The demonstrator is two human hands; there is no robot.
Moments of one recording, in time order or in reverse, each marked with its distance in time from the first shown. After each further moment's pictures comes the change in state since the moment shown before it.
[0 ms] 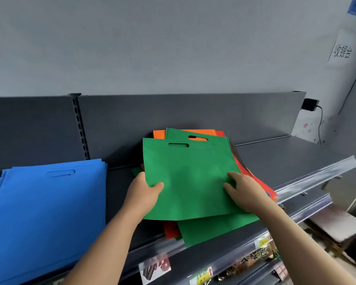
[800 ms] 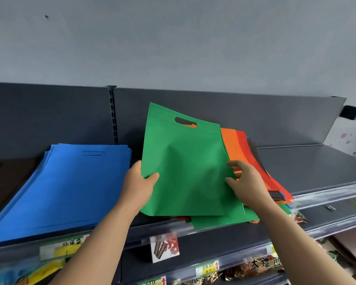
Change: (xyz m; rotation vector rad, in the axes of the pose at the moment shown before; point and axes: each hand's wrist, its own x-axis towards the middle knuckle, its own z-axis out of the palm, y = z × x) left_hand -0.044 -0.008 -0.031 -0.129 0.209 0.064; right_hand -0.013 -0.027 0.000 0.430 0.109 -0.116
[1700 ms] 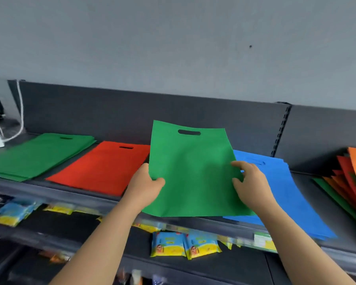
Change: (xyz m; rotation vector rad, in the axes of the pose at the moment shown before) left_hand -0.076 -0.077 -0.432 0.325 0.332 -0.207; right_hand -0.124 -0.349 0.247 0.098 -0.272 -0.333
